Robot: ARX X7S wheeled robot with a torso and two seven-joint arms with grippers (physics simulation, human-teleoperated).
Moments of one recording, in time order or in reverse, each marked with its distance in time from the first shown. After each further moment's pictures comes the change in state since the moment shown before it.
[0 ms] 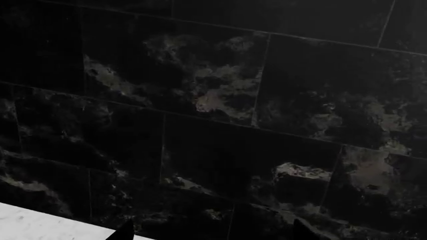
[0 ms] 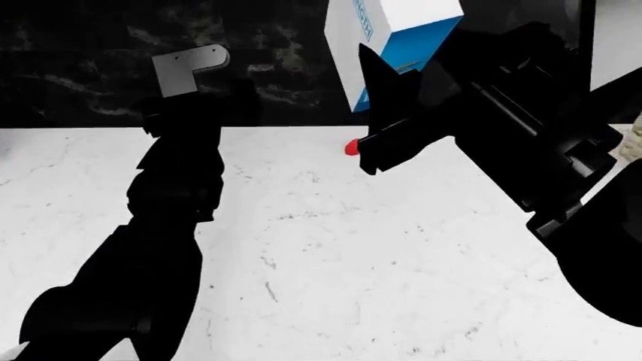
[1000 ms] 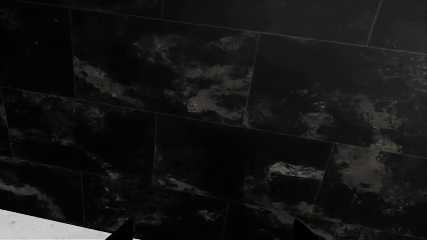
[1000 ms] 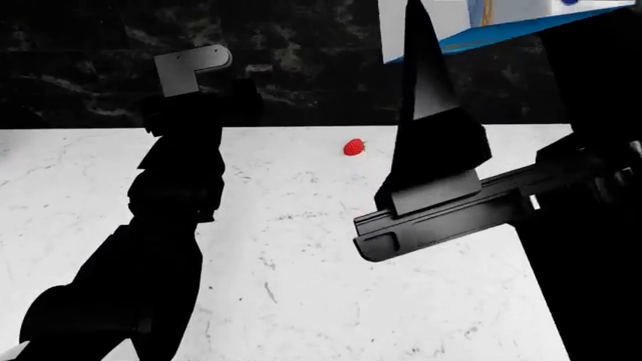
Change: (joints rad) left arm 0.000 0.001 0.020 -0.003 -0.009 0.006 0.004; right arm 0.098 -0.233 0.250 -0.410 0.380 0.210 0.748
